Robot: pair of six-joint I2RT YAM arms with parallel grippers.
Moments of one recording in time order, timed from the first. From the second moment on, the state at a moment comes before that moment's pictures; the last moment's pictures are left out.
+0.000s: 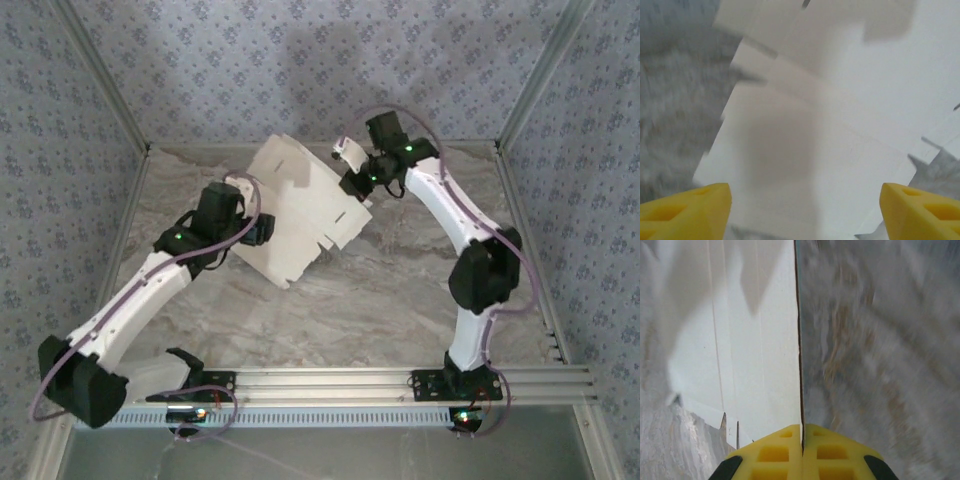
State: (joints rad) left arm -0.52 1.14 1.06 -0.52 -0.14 -0.12; right arm 0.42 1.84 1.87 -0.91 -0.40 -0.52
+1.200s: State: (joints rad) left arm -0.42 1.12 1.44 -0.43 0.52 0.55; right arm 0.47 1.40 1.65 -0.91 -0.13 -1.23
